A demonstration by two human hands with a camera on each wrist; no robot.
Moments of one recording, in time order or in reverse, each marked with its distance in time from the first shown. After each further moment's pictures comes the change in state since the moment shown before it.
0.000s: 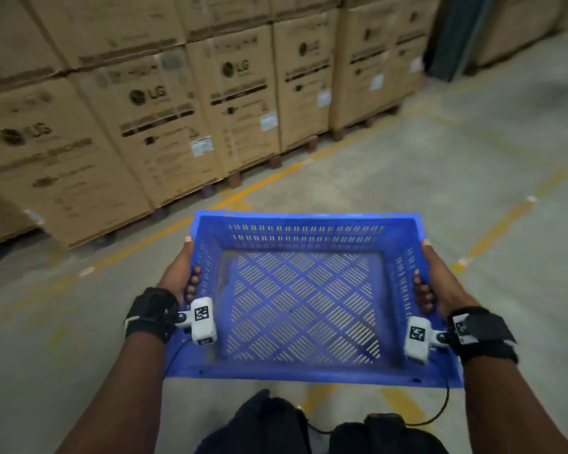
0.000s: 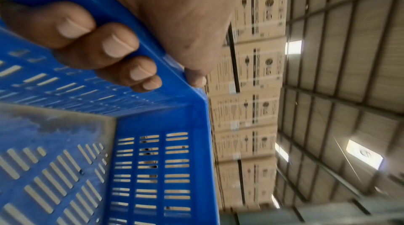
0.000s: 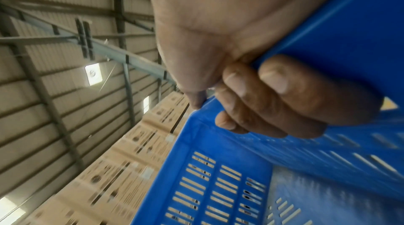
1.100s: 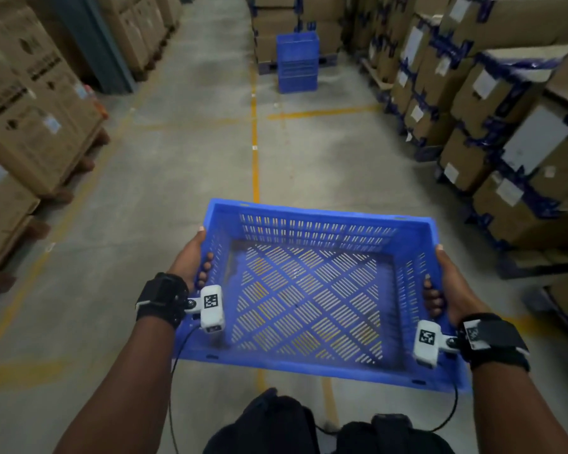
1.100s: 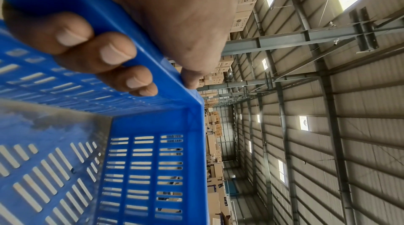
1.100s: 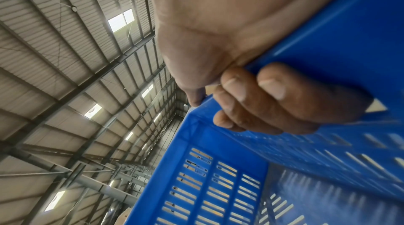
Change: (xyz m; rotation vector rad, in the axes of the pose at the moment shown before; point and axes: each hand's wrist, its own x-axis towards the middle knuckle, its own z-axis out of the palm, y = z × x) left_hand -0.033 0.062 0.458 0.619 -0.837 0.128; right_hand -0.184 0.188 -0.234 0.670 0.806 0.136
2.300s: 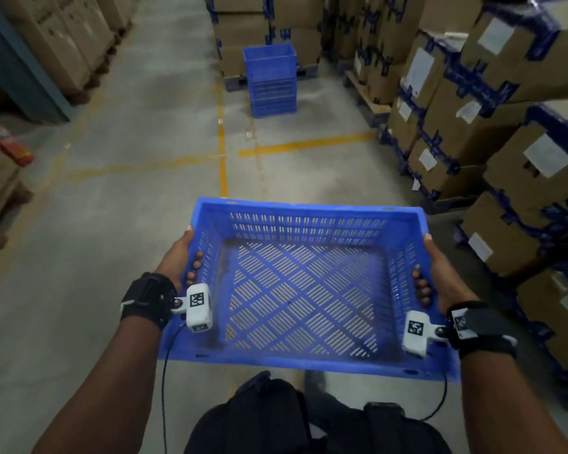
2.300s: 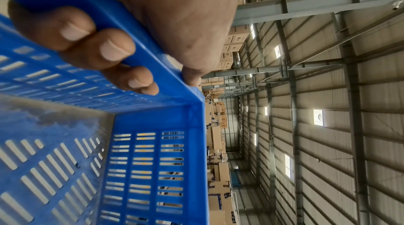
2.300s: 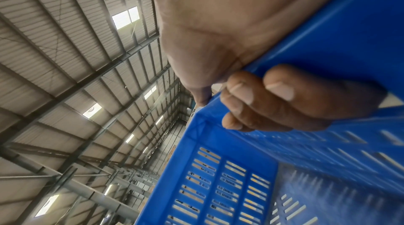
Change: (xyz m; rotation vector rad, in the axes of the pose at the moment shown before) left_hand 0.606 0.542 0.193 -0.045 -0.077 -0.019; right_hand 0.571 -0.559 0.142 -0.044 0.086 0.011
